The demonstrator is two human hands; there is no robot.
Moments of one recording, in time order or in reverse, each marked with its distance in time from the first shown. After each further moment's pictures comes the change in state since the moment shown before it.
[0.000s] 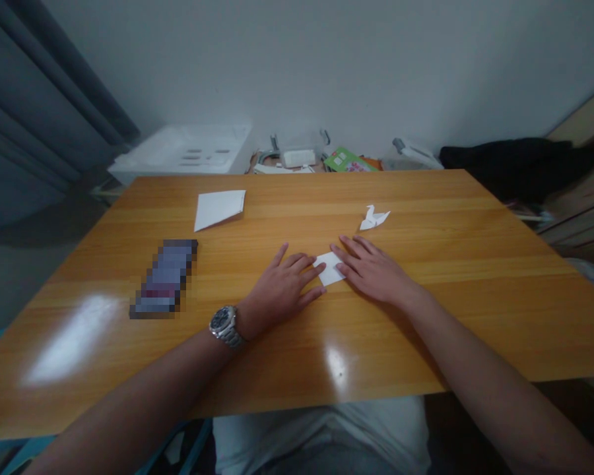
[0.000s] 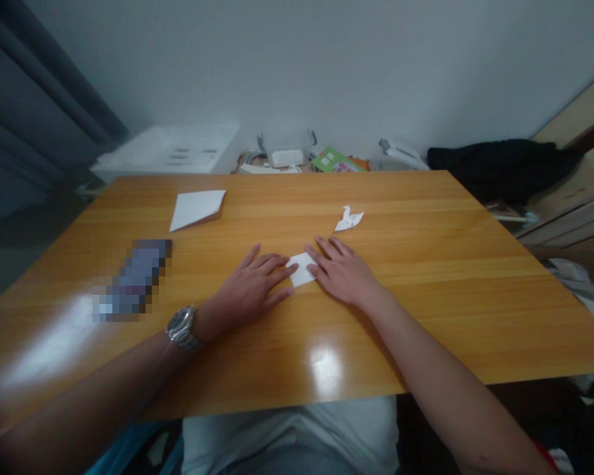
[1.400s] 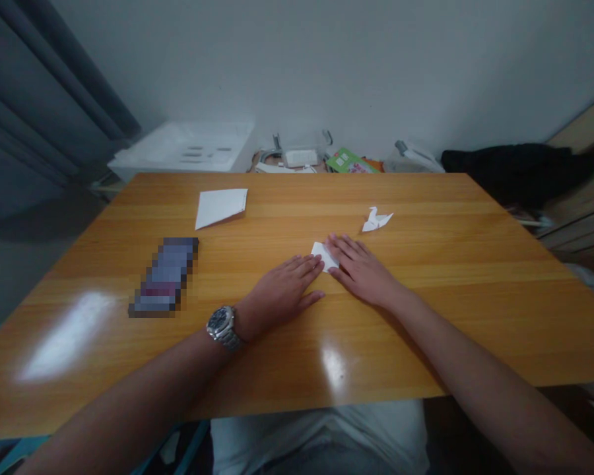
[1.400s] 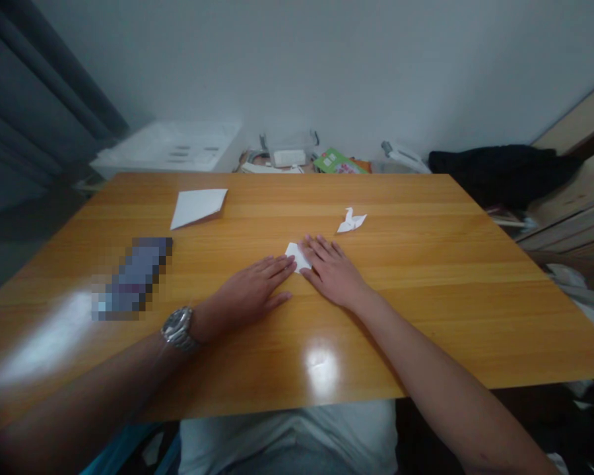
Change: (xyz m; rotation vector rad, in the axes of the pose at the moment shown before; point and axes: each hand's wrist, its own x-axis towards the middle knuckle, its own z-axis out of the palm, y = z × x) left_hand -0.004 -0.006 0.009 -0.080 -0.051 0.040; right_hand 0.012 -0.007 0.011 0.077 0.006 -0.077
